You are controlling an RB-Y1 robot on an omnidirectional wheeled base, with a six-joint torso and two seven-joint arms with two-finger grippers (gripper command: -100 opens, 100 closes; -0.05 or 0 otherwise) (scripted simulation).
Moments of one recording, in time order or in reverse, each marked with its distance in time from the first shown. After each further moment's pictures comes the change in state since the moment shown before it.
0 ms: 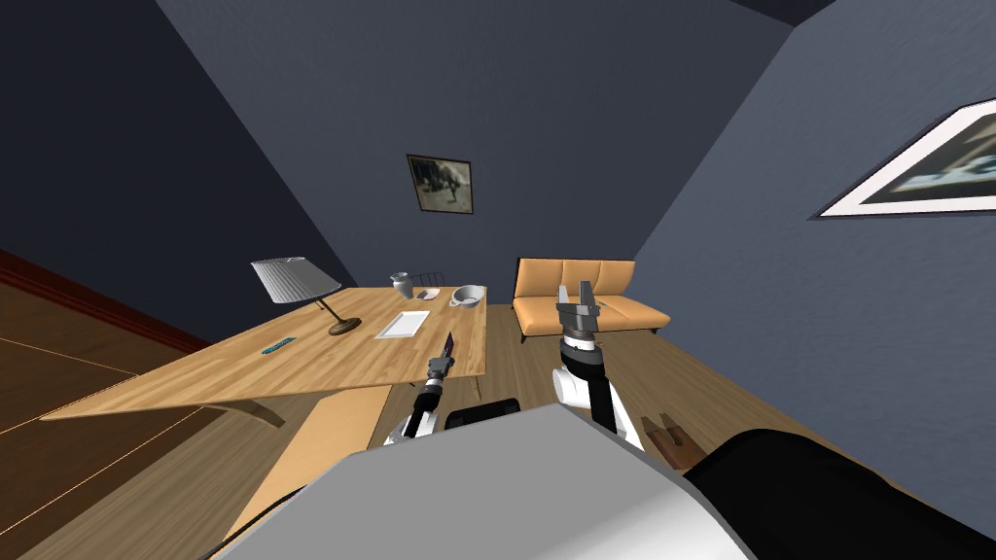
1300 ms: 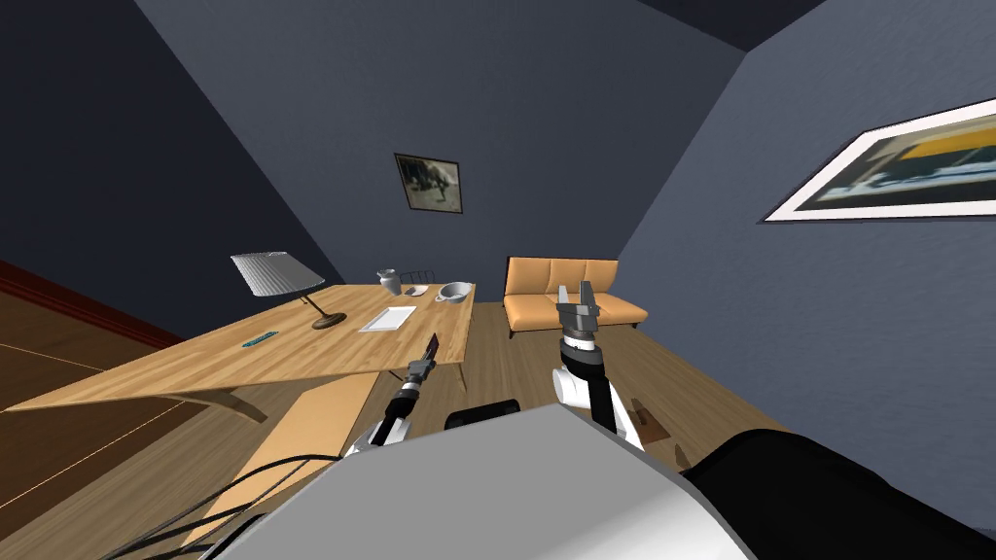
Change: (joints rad) left arm 0.010 0.184 -0.047 0.001 0.025 -0.002 0.172; right arm 0.000 0.000 0.000 0.000 0.000 0.000 0.000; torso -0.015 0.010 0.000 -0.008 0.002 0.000
